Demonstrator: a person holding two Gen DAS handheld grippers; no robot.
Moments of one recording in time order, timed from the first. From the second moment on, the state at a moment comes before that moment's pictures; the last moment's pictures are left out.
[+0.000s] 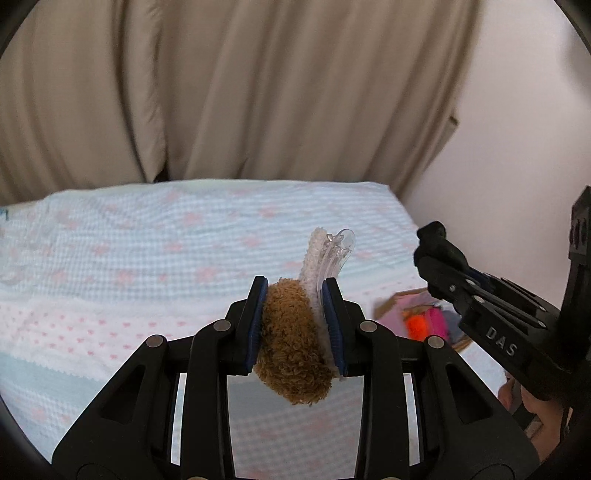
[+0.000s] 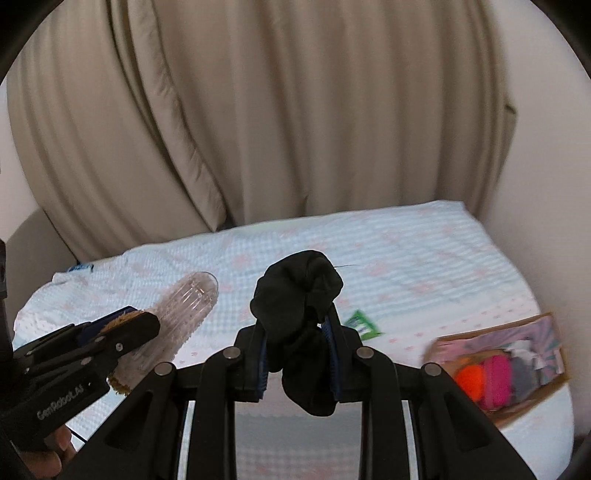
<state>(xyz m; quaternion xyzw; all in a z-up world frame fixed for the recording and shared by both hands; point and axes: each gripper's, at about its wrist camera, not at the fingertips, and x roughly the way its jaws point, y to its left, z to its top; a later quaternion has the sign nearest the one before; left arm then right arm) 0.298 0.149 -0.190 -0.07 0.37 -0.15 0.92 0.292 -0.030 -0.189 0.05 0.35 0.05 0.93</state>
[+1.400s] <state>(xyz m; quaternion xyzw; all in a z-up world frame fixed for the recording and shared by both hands) 0.359 -0.271 -0.337 0.00 0.55 -0.19 0.81 0.310 -0.443 -0.309 0.13 0.52 -0.01 0.85</state>
